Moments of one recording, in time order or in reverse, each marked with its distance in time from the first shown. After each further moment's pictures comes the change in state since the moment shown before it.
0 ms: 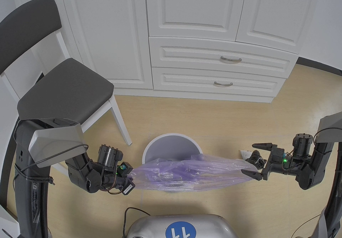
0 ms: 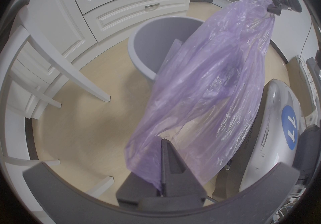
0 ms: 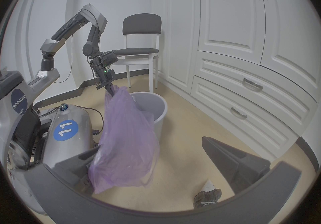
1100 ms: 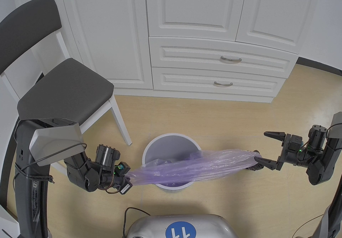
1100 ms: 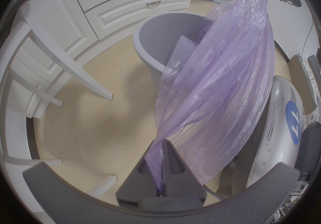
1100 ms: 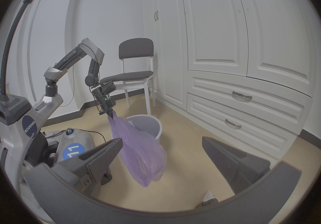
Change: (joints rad) left arm 0.028 0.014 -0.008 0.004 0.002 0.030; right arm -0.121 -0.099 0.016 -0.106 0.202 0.205
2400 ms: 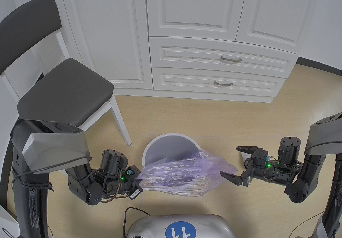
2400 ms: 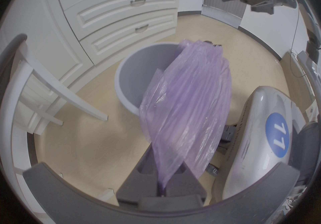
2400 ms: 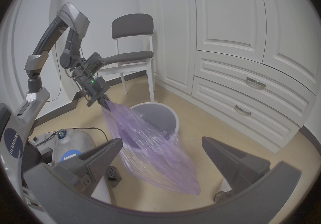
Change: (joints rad) left arm -0.132 -0.078 0.159 -0.230 0.000 -0.032; right arm 0.423 0.025 0.051 0.000 -0.546 0.068
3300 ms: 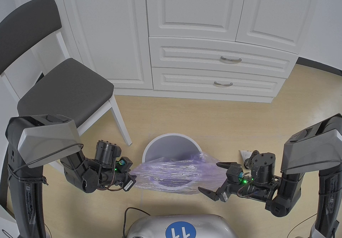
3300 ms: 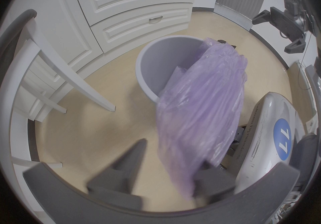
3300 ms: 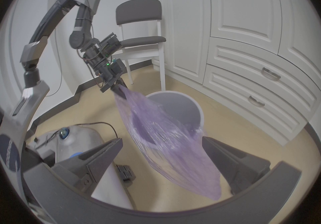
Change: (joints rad) left arm 0.088 -0.013 -0.106 0.175 -0.003 -0.032; right arm 0.234 0.116 -0.040 0.000 -0.229 0.072
